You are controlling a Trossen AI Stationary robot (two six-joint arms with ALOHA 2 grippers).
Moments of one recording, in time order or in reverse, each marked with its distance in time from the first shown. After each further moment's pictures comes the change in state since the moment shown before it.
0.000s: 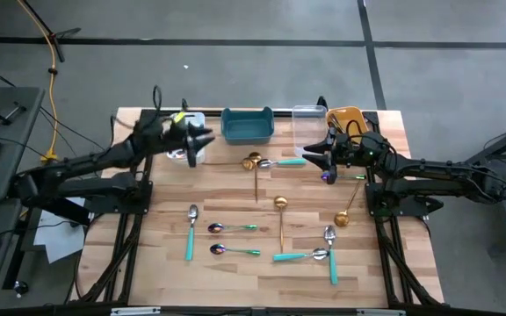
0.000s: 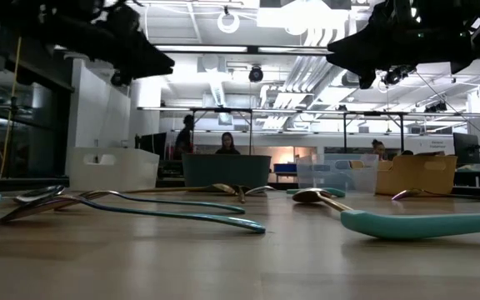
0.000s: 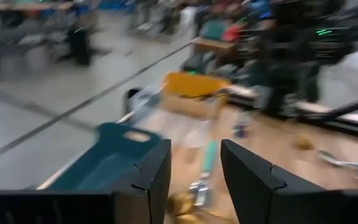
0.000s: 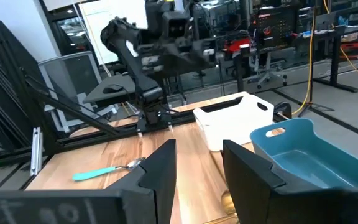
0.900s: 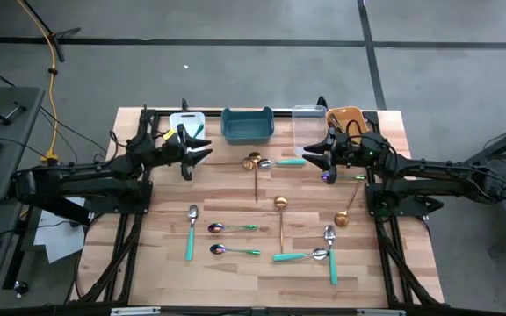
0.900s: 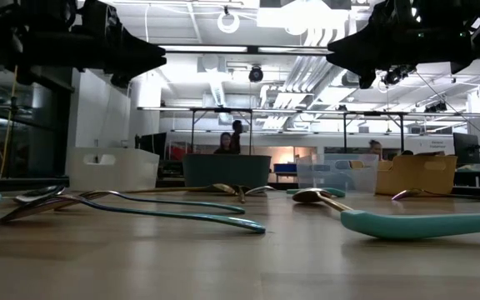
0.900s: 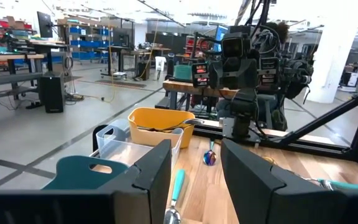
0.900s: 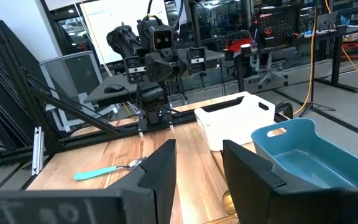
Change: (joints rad) left arm -0.108 -0.049 -0.221 0.389 -0.006 -0.024; right arm 0.000 0.000 0.000 0.000 -0.001 0.000
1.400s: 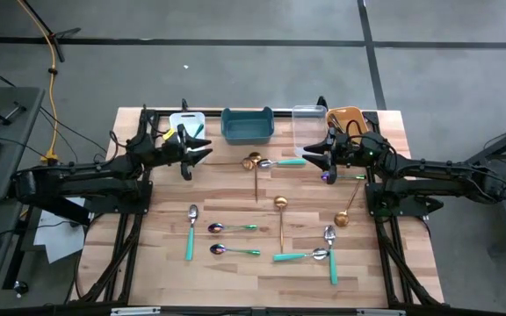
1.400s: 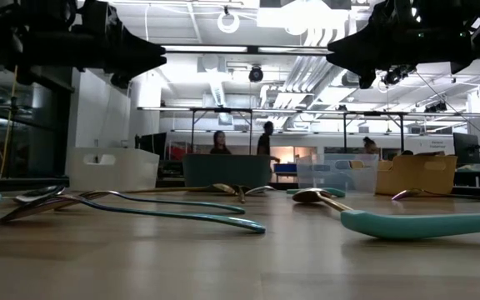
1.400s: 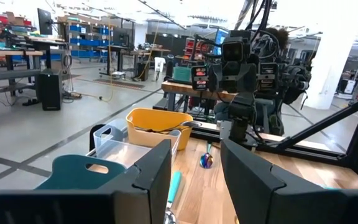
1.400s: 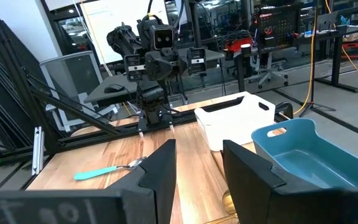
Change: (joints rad) left arm 0.000 0.001 0.000 0.008 0.000 -0.035; right arm 0.000 0.000 0.000 0.000 0.000 0.000
